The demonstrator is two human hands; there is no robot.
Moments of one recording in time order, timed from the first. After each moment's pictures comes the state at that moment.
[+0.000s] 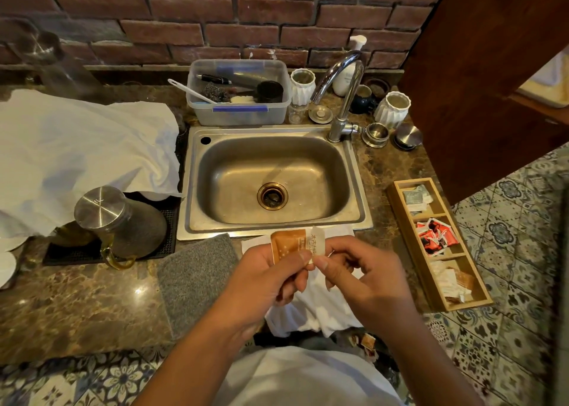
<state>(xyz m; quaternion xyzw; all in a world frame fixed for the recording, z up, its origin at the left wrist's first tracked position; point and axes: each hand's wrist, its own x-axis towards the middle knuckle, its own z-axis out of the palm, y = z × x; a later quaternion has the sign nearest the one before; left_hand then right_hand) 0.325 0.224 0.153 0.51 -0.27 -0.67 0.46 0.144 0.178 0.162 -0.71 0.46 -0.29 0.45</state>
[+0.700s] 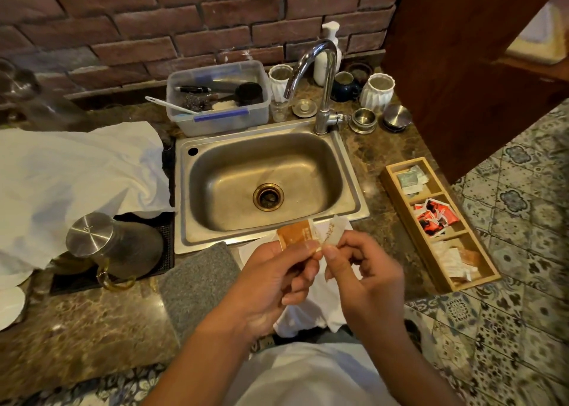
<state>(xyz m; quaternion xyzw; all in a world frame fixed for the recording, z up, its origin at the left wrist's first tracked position) 0.299 0.198 0.159 0.42 -0.18 -0.77 0.44 0.144 0.191 0.149 -0.64 0.50 -0.47 0.35</state>
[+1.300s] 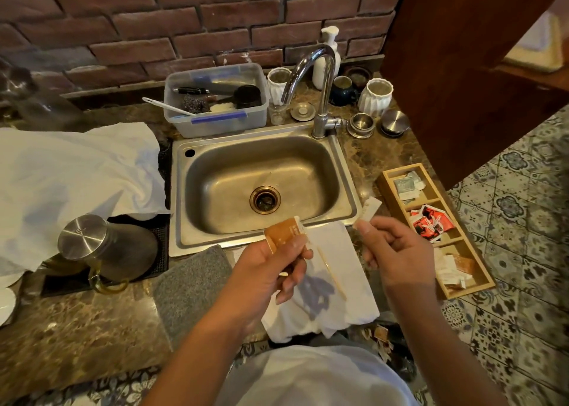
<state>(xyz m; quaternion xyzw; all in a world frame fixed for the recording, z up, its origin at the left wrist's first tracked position) 0.304 0.193 0.145 0.46 -0.27 -0.71 0.46 0.095 0.144 0.140 -0.49 0.56 -0.44 0.50</state>
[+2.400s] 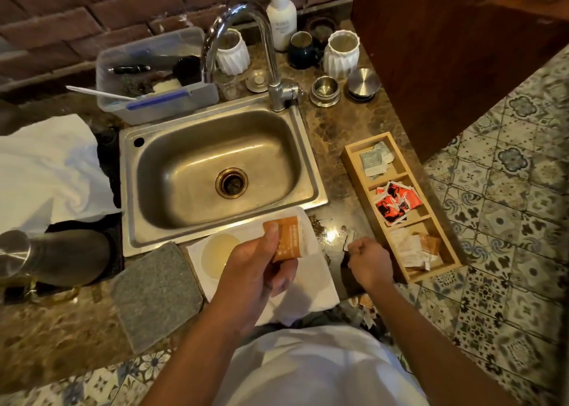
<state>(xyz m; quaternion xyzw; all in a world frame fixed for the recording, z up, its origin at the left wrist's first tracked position) 0.199 0.151 0.123 0.50 -0.25 -0.69 0.46 -0.025 0.102 -0.059 -0.50 0.77 -0.08 0.38</state>
